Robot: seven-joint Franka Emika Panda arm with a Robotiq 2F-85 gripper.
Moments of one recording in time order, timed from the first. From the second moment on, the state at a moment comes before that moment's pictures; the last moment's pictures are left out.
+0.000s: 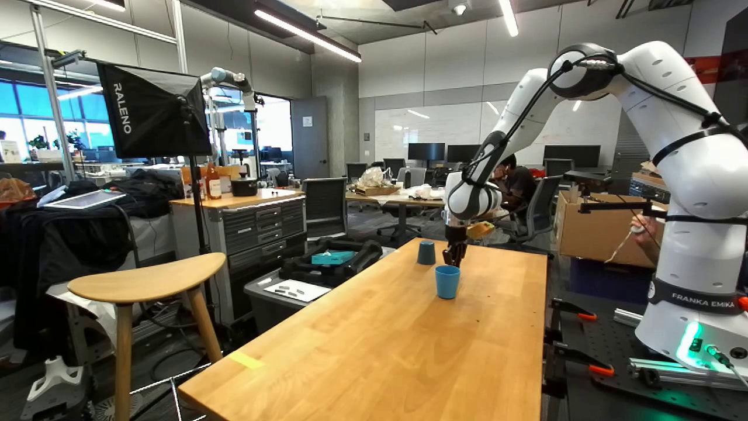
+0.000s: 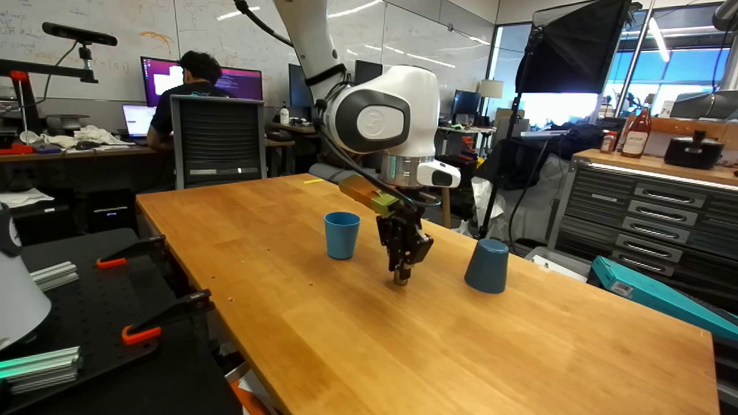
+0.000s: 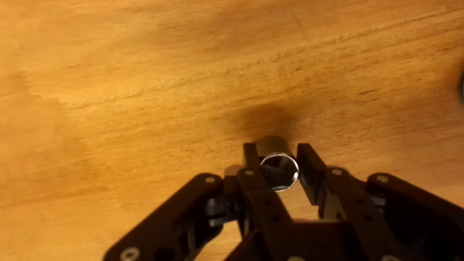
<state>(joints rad) -0.24 0.52 -0.11 -2.16 0.02 2.73 -0.17</state>
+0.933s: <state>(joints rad) -0.27 0.15 -0.02 -2.34 0.21 2.46 -0.56</state>
